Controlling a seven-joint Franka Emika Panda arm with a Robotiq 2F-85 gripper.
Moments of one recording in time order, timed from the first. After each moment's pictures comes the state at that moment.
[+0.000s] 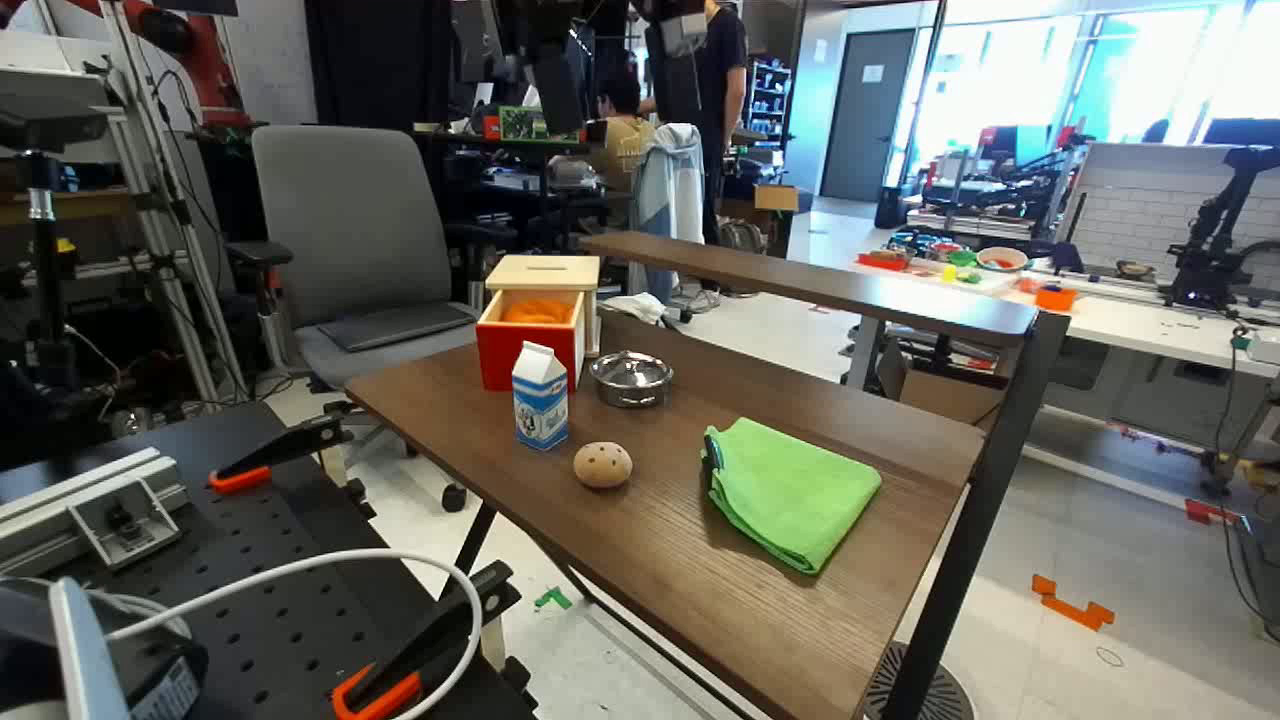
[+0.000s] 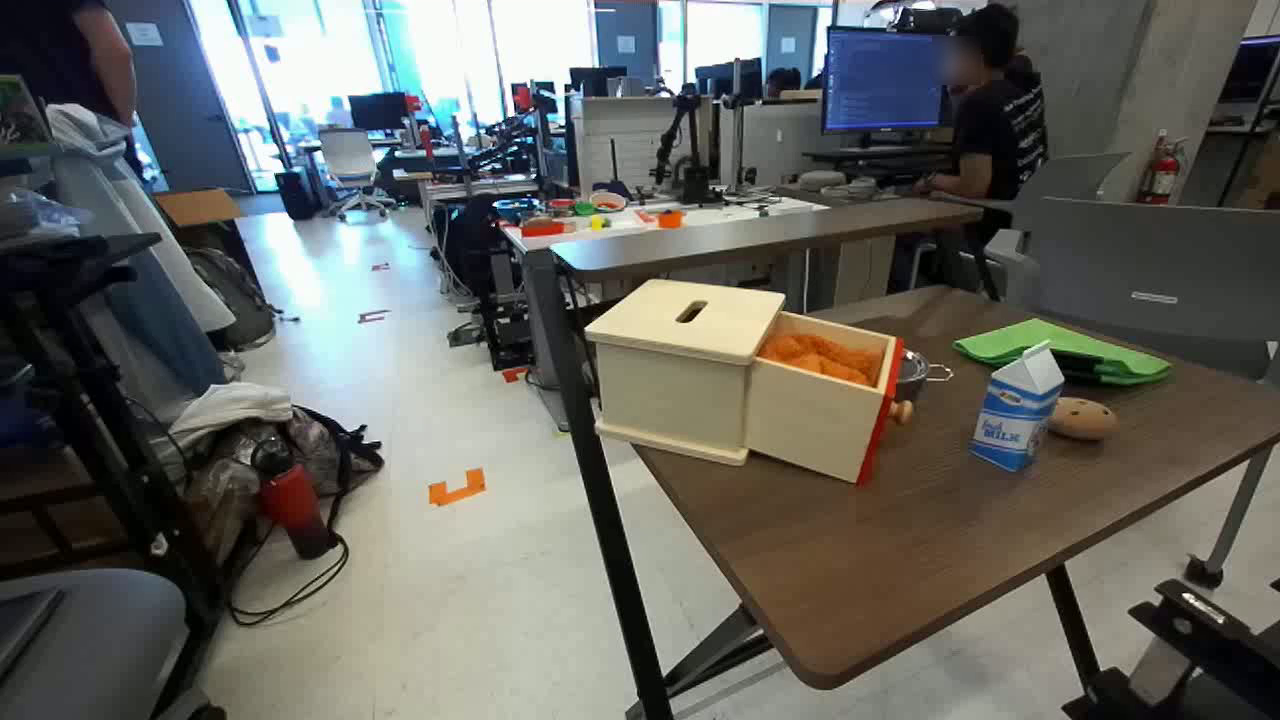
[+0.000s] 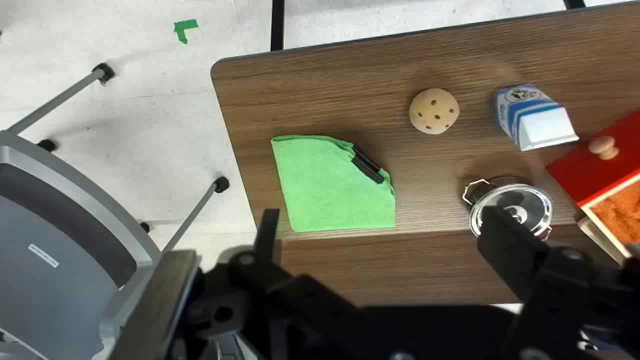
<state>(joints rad) -0.14 -0.36 -0.11 -2.60 -0.17 2.47 -0.07</state>
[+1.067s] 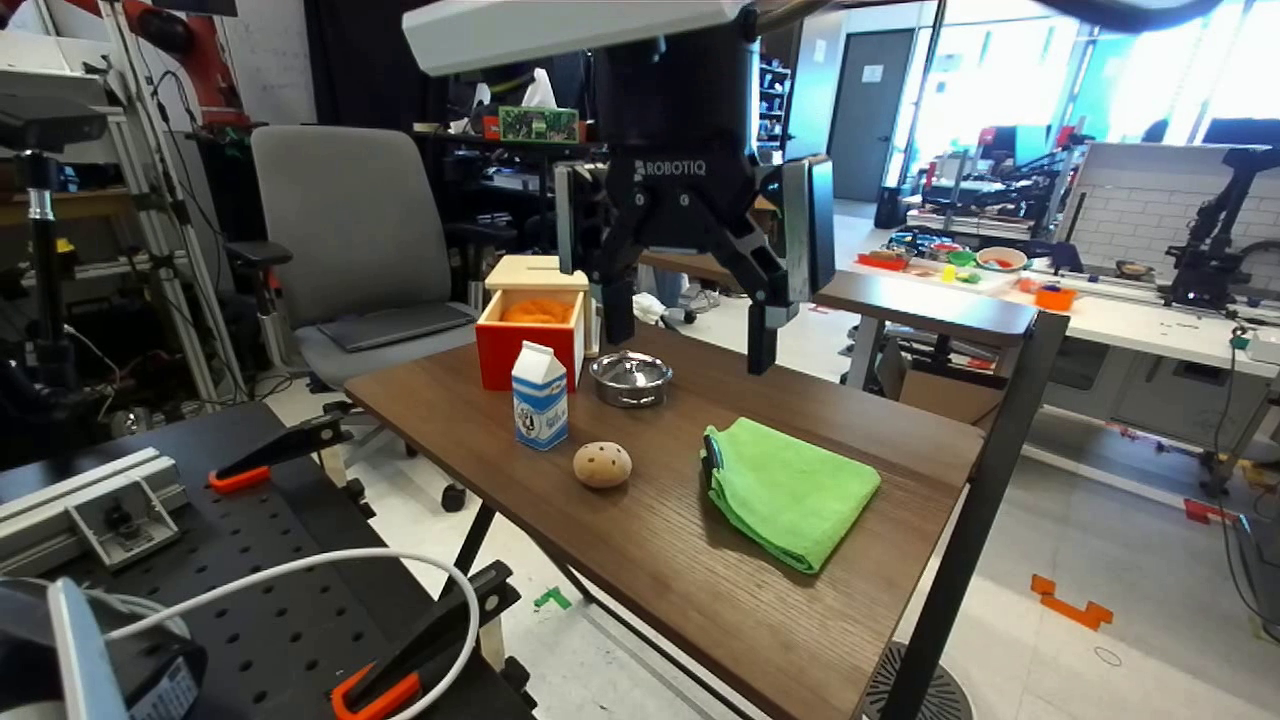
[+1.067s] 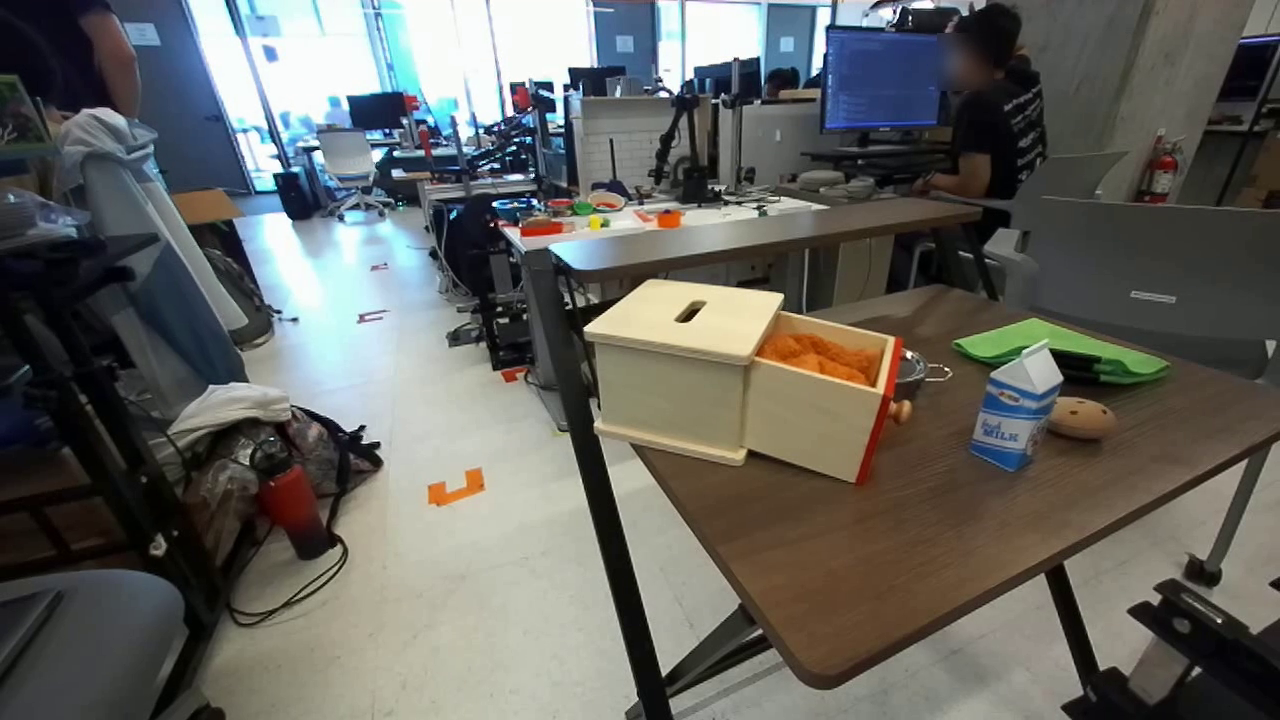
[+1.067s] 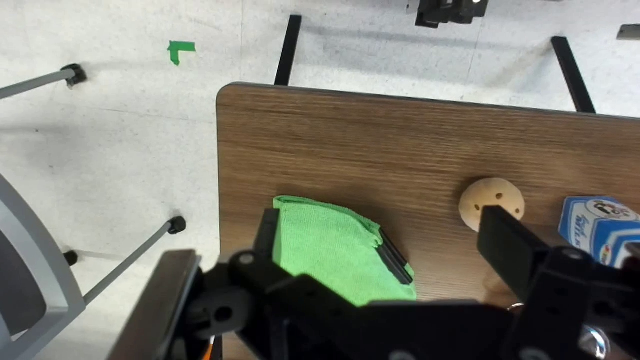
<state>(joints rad) -0.13 0.02 -0.21 -2.49 -0.12 2.60 -0.41</state>
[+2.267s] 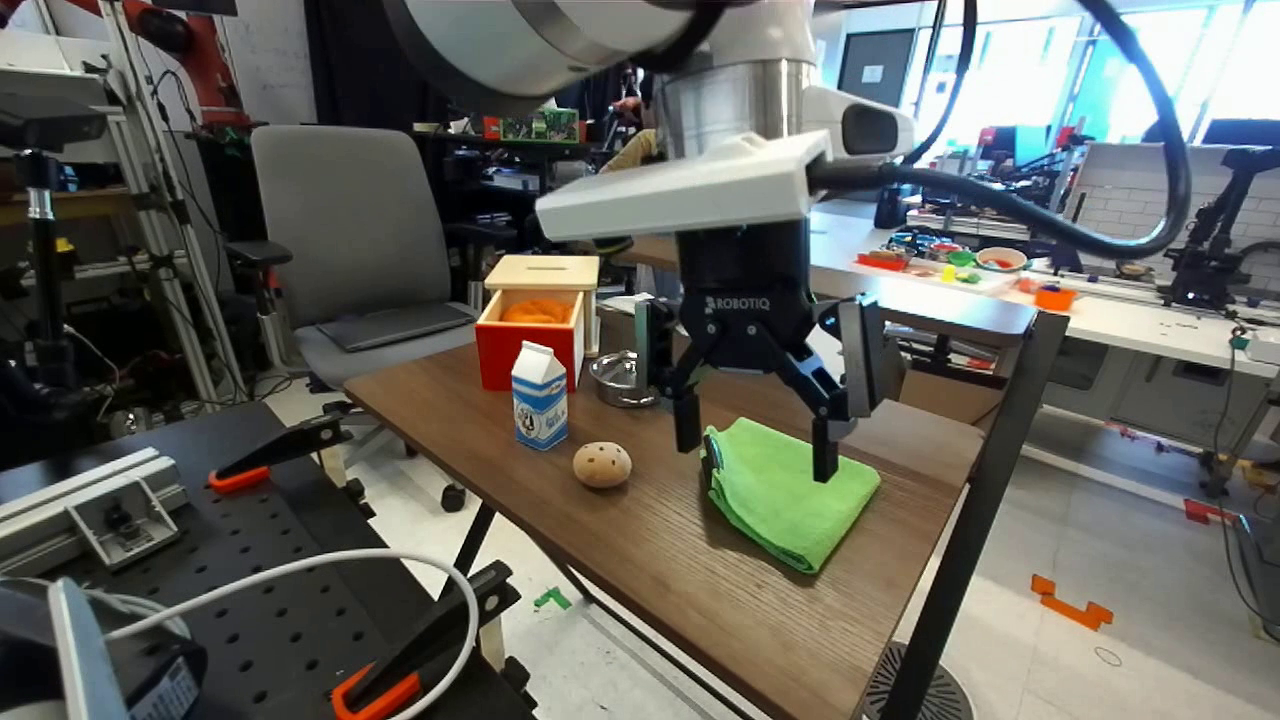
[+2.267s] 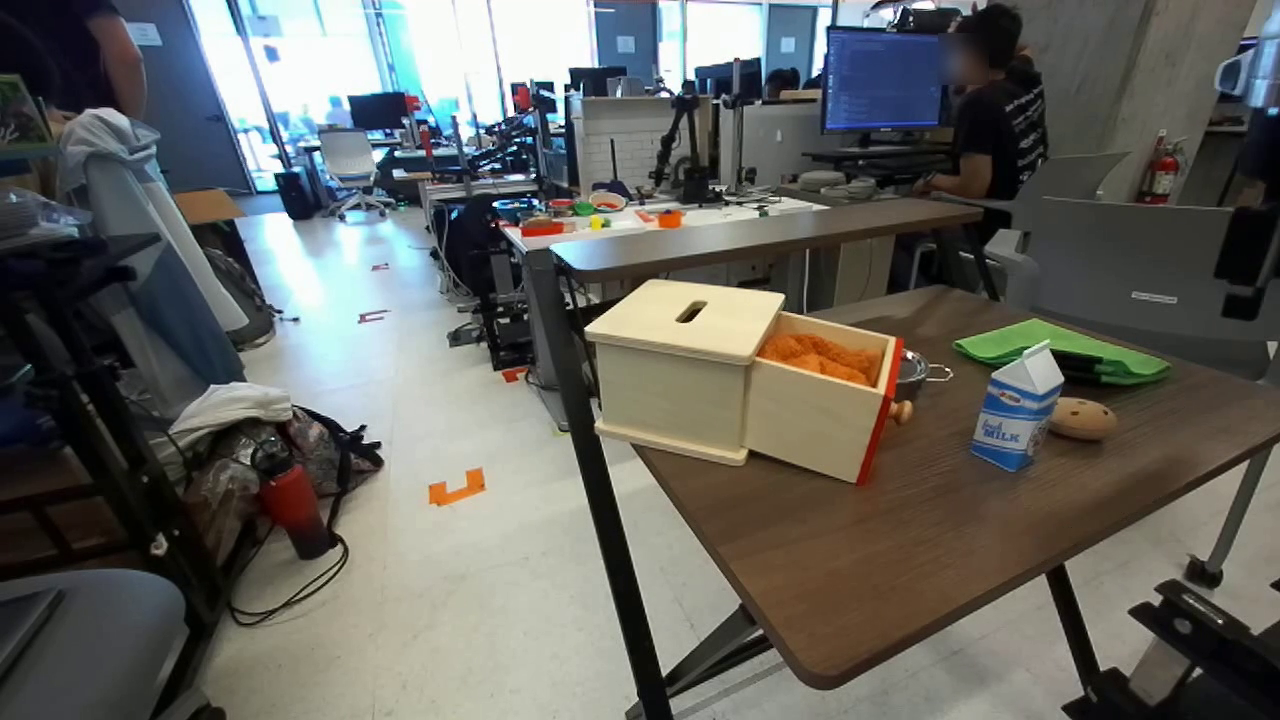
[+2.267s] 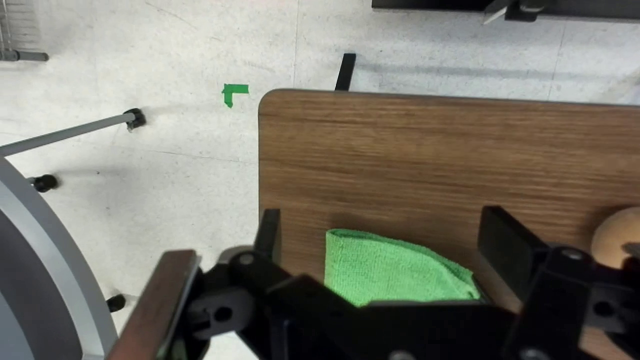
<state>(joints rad) -0.13 0.33 -0.20 -2.27 -0.37 2.60 -0.12</state>
